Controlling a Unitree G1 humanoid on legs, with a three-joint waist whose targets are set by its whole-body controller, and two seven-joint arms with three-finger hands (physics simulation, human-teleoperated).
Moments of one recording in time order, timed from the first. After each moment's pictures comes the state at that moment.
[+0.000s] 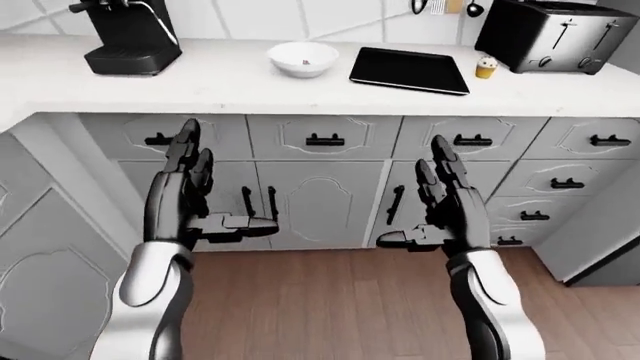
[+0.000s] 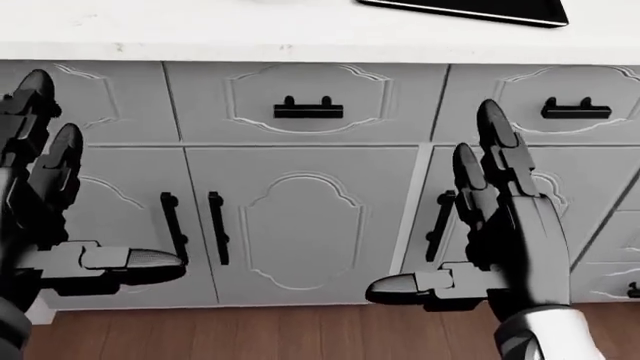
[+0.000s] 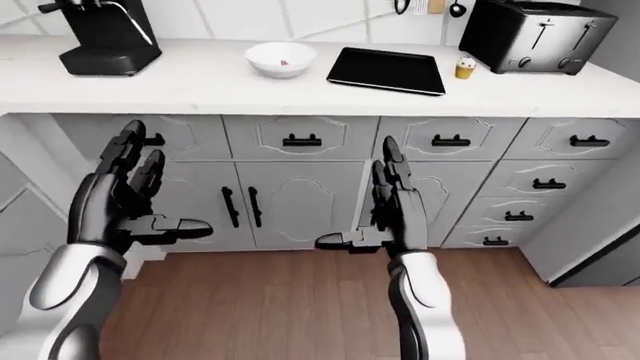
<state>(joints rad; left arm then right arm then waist) -0.22 0.15 0.20 -0.70 -0.14 0.81 -0.04 -0.09 -0.03 -0.08 -0.46 0.17 0.39 0.04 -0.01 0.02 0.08</state>
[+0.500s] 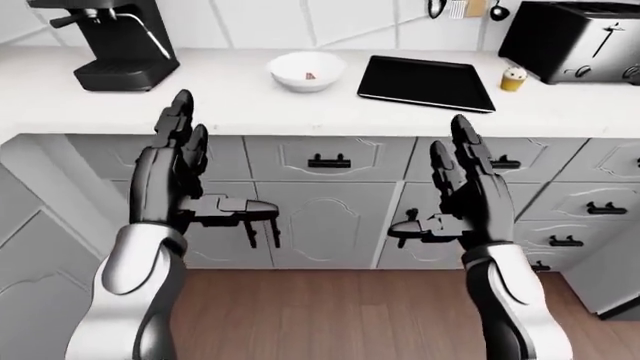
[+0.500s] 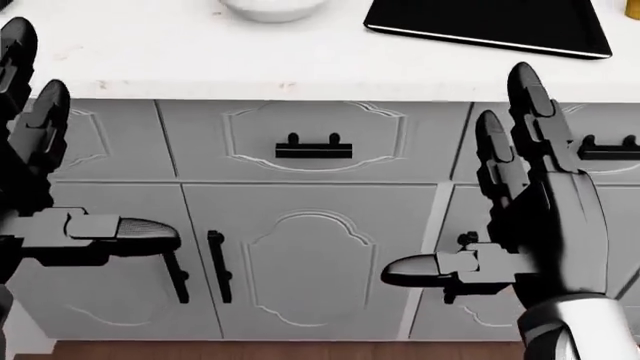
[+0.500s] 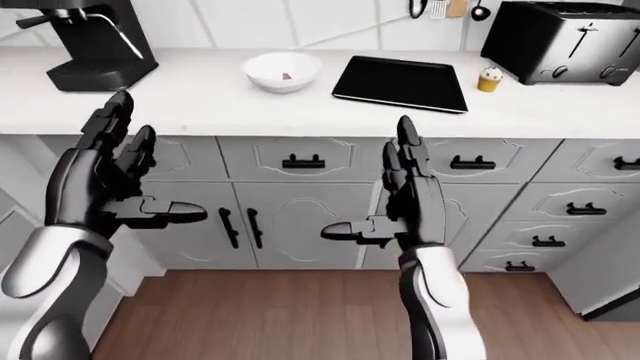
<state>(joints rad) -0.35 0.19 0.22 -0.77 -0.16 0.95 -0.02 -0.12 -0.06 -0.12 -0.59 0.22 0.47 0.01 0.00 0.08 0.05</state>
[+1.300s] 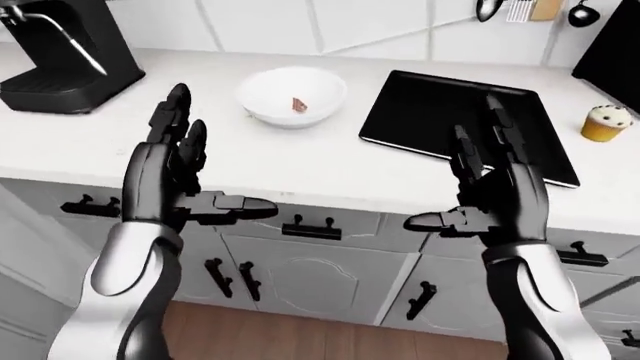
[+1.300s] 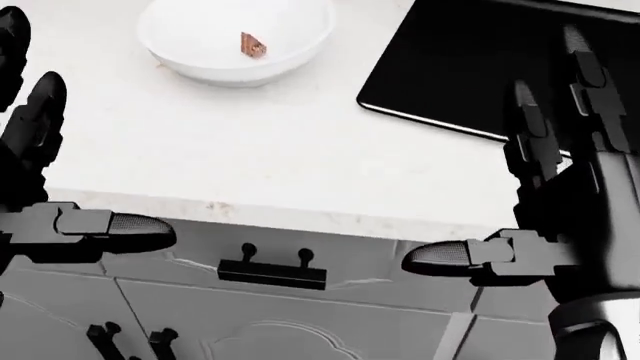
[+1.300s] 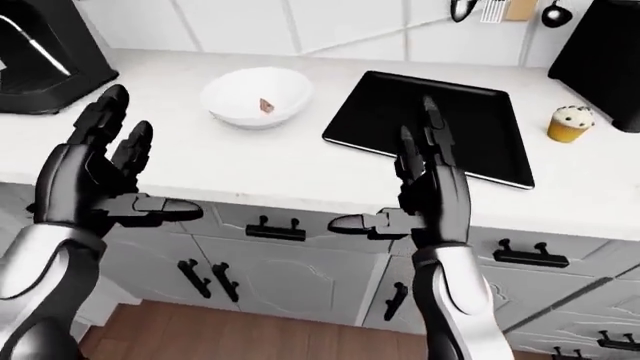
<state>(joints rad) -0.38 0.22 0.24 -0.81 -0.24 1.02 0.03 -0.16 -0.09 -0.18 -0.74 0.33 0.58 -0.05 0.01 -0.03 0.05</state>
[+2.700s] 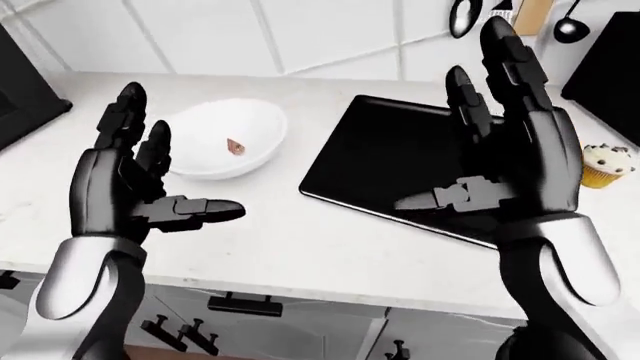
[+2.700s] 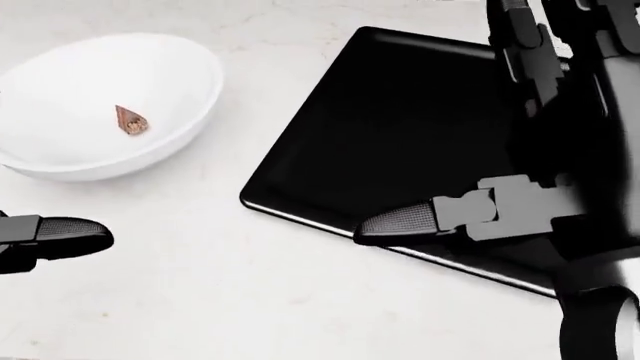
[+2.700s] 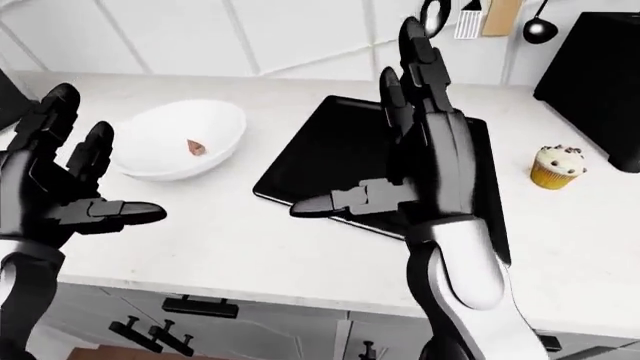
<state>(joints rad) -0.33 0.28 0.40 -0.86 -0.38 1.03 0.06 -0.47 -0.15 -0.14 -0.97 0.35 0.97 -0.17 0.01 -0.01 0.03</state>
